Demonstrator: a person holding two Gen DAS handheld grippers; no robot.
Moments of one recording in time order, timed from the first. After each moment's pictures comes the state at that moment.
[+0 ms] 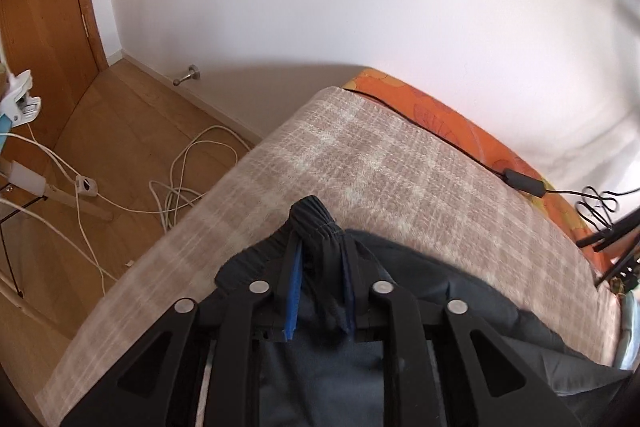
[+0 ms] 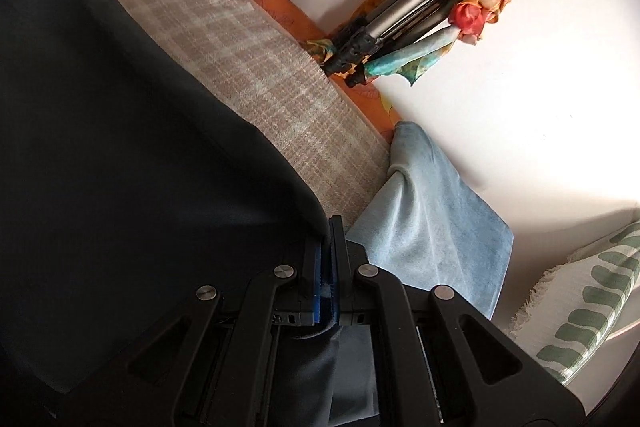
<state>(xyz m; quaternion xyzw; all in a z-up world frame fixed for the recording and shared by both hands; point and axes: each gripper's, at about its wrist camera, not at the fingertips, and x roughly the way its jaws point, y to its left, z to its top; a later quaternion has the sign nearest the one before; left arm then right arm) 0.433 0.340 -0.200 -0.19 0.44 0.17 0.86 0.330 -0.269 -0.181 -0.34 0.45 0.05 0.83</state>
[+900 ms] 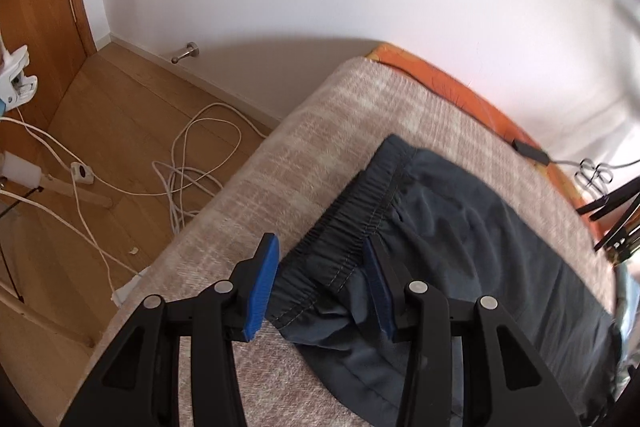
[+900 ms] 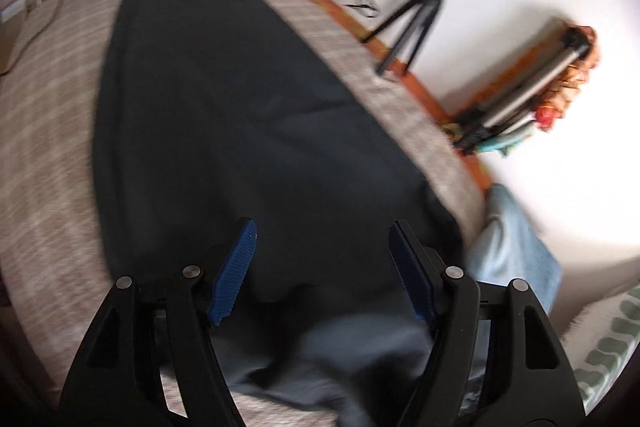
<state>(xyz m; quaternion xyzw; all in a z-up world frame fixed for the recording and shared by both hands) 0.392 0.375 -0.224 -0.19 0.47 0.13 0.85 0.221 -0.165 -0.142 -0.31 0.43 0.22 0.82</state>
